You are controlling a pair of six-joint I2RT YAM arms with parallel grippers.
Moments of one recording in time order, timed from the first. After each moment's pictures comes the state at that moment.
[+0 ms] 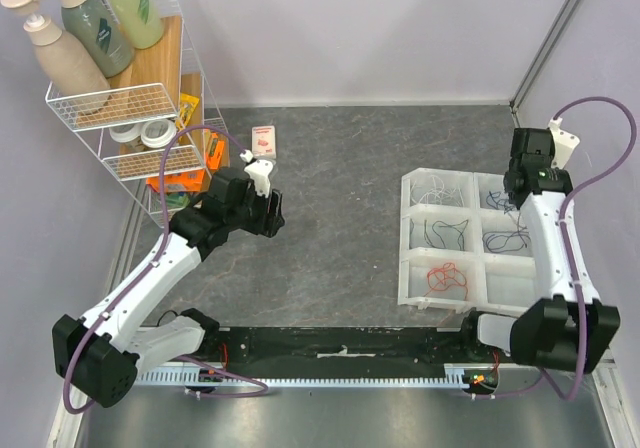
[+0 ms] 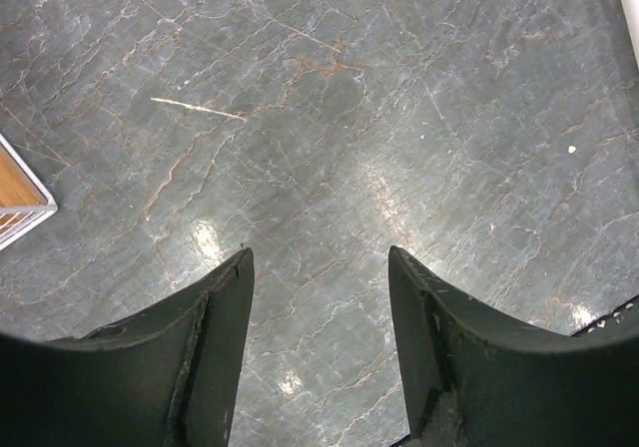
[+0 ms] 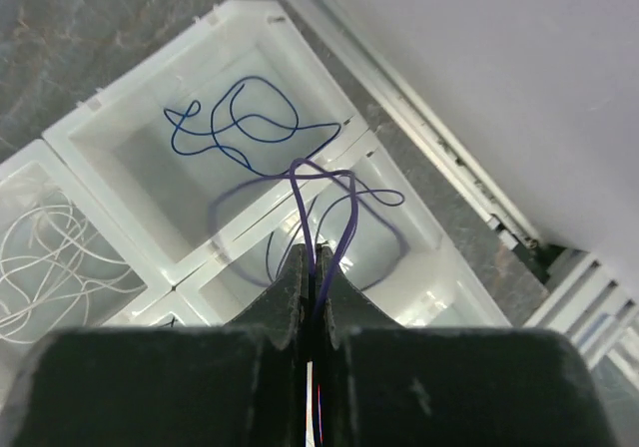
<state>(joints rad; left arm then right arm) -0.49 1.05 0.90 -0.56 0.08 -0.11 -0.12 1.21 1.18 -0.81 0.61 0.37</state>
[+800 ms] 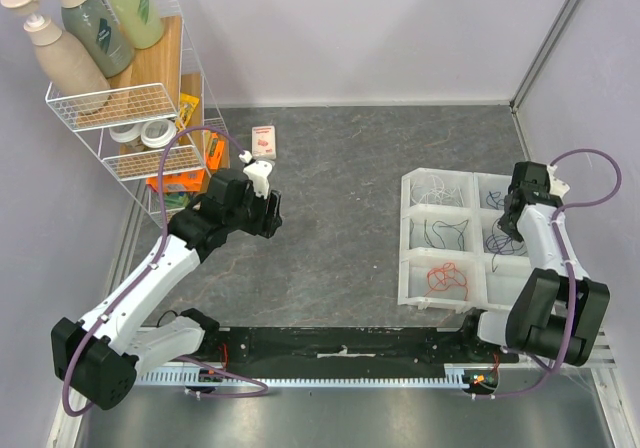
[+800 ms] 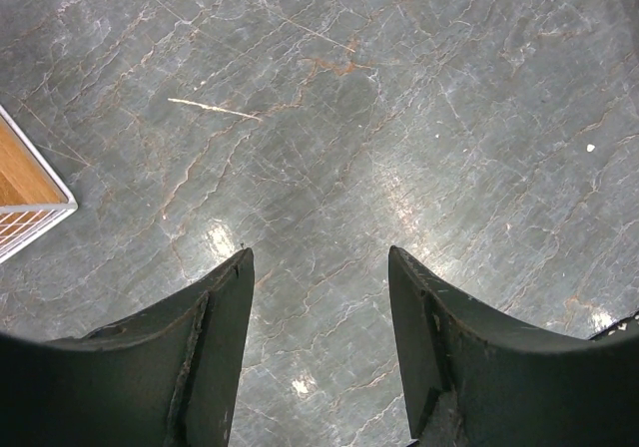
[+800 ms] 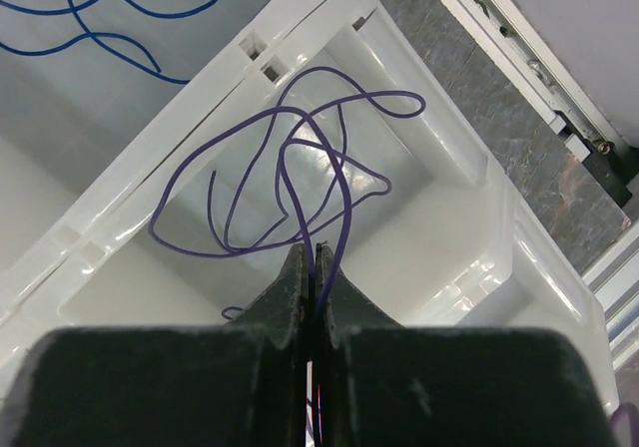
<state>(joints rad) -0.49 1.04 0.89 -0.56 0.06 -0.09 -0.29 1.29 0.88 -0.70 0.41 0.44</state>
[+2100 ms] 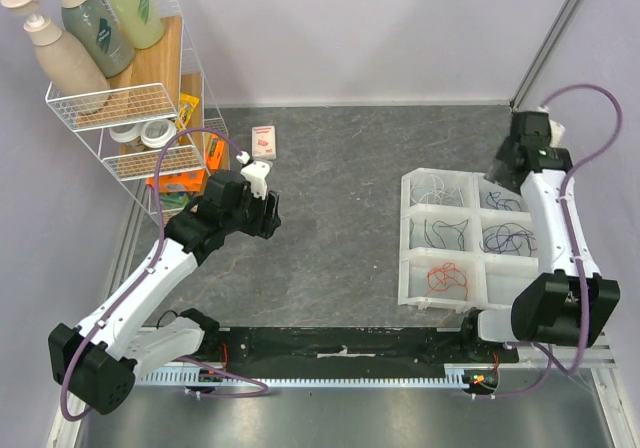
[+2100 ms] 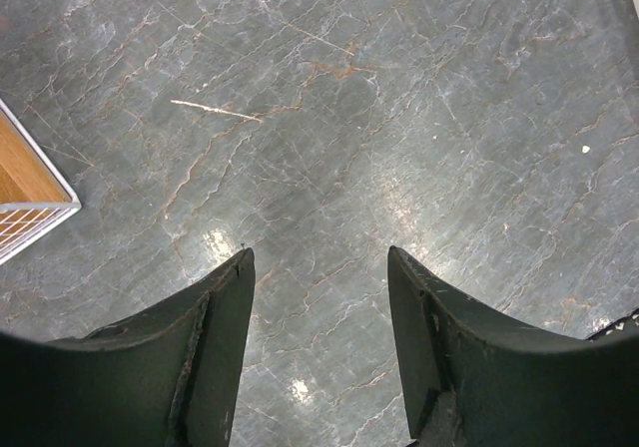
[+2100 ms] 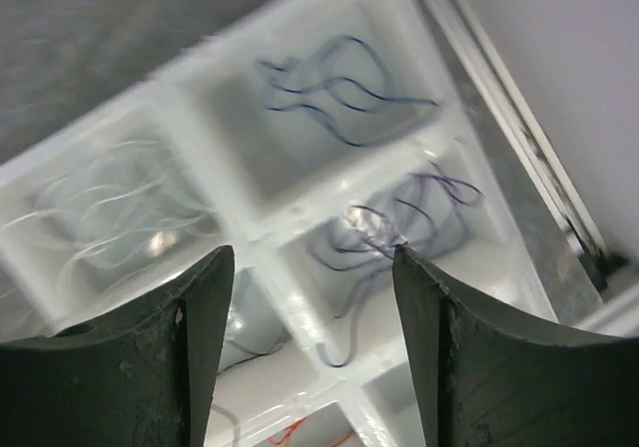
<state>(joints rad) -0.49 1.01 0.88 -0.57 0.06 -0.09 -0.19 1.37 1.29 -0.91 0.36 0.38</state>
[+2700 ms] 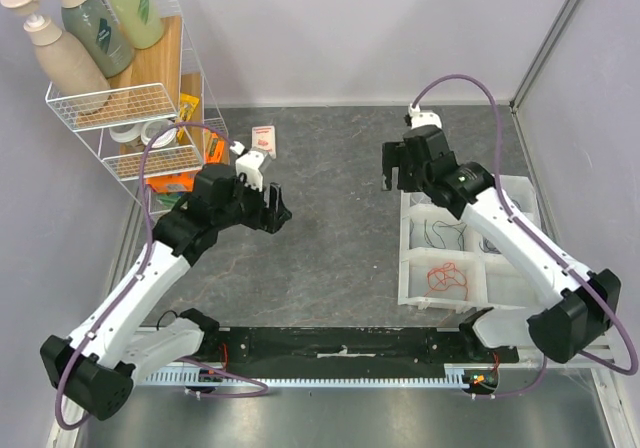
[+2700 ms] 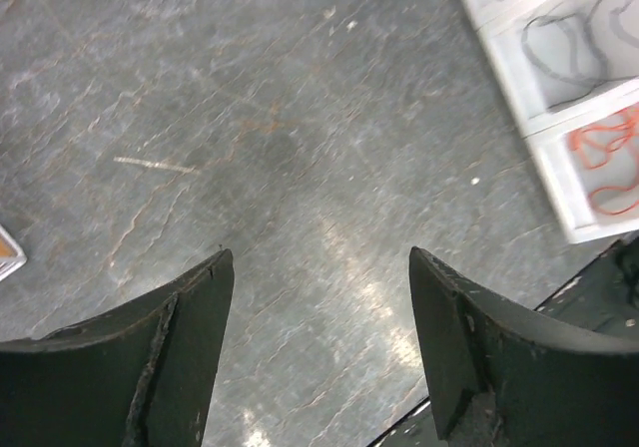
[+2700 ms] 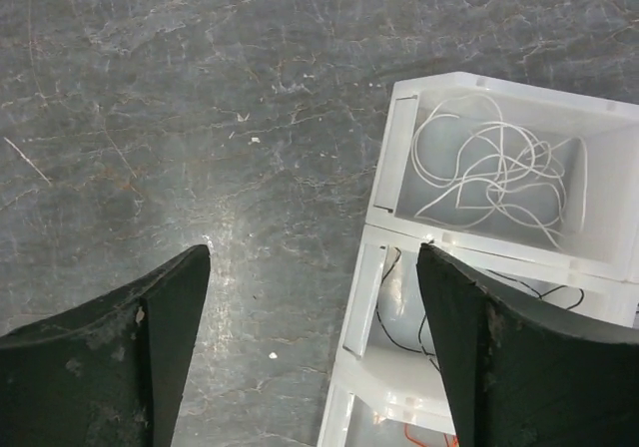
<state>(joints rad) -0.48 0.98 0.95 -0.56 0.18 -0.14 0.54 1.34 1.29 -0.67 0.30 0.37</state>
